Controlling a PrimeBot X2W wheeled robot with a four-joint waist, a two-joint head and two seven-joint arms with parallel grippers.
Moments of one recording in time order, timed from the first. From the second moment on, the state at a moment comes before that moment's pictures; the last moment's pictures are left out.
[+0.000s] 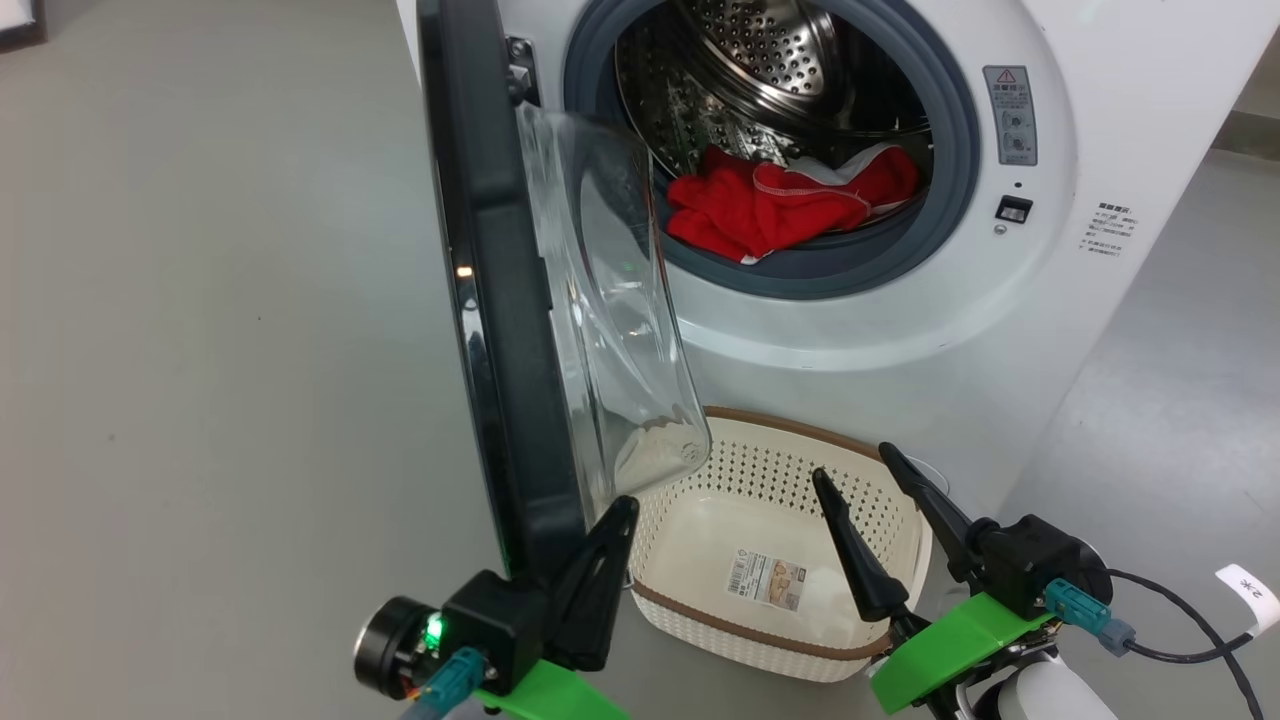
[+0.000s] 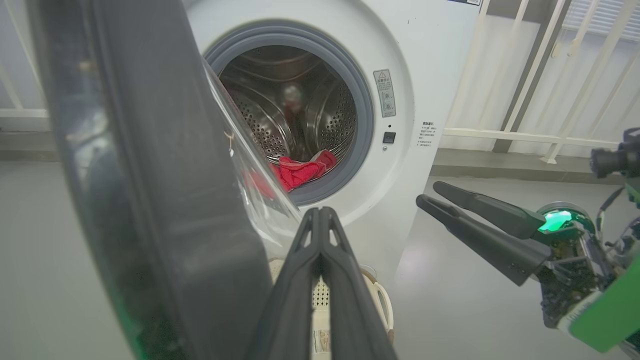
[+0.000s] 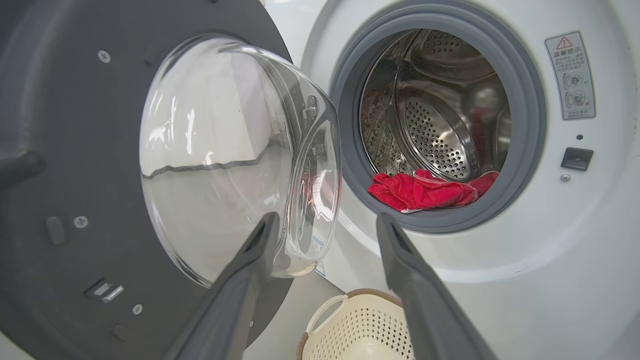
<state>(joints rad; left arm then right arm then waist) -0.18 0.08 -0.51 -0.01 -0.28 0.11 0.01 -0.15 -0.06 0.24 0.31 0.31 0.13 -0.26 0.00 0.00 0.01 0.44</state>
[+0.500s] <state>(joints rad) -0.15 0.10 -0.46 -0.03 -0.29 0.15 0.01 -0.15 -0.06 0.24 0.32 0.31 0.13 -0.26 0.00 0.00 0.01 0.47</state>
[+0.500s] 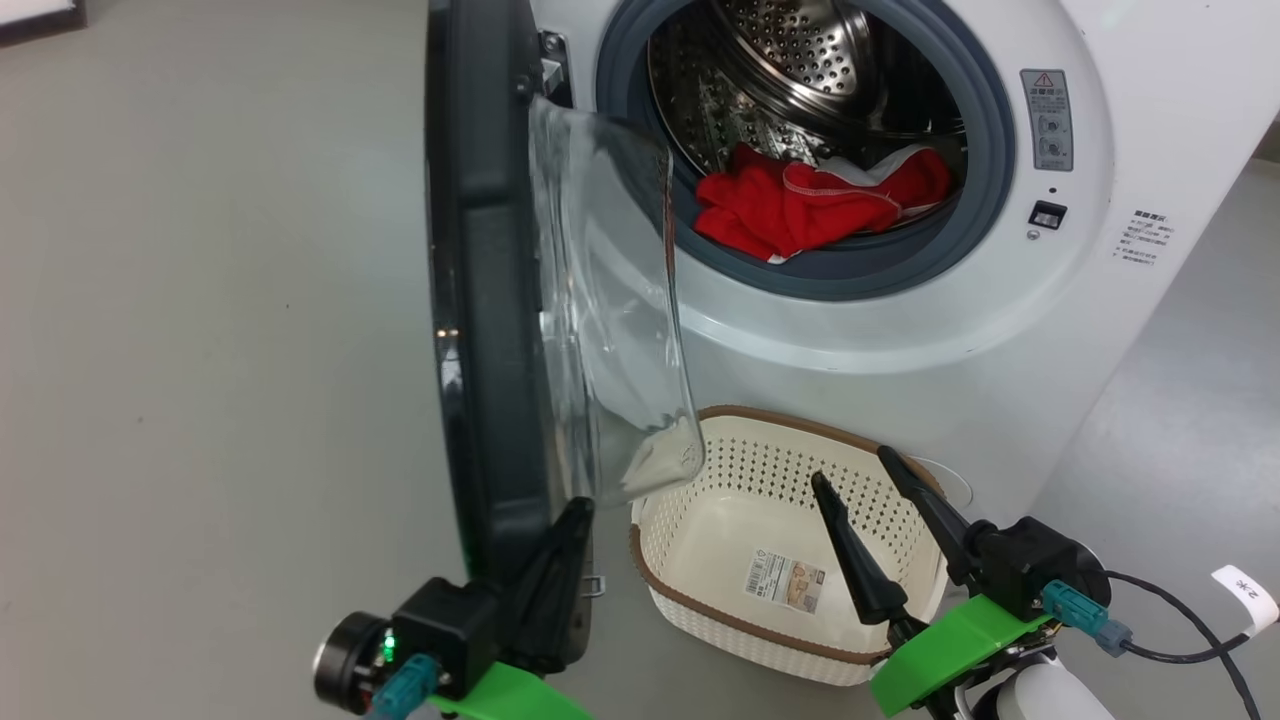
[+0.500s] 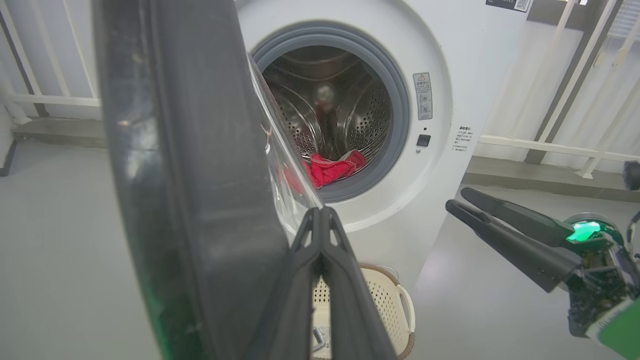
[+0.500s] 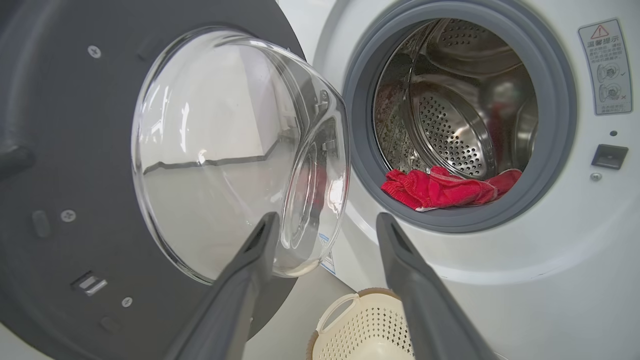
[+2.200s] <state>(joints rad) -0.21 0.21 -0.12 0.25 -0.39 0.32 -0.17 -0.19 -0.06 0.24 0.34 0.25 0.13 -0.26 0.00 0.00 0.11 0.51</state>
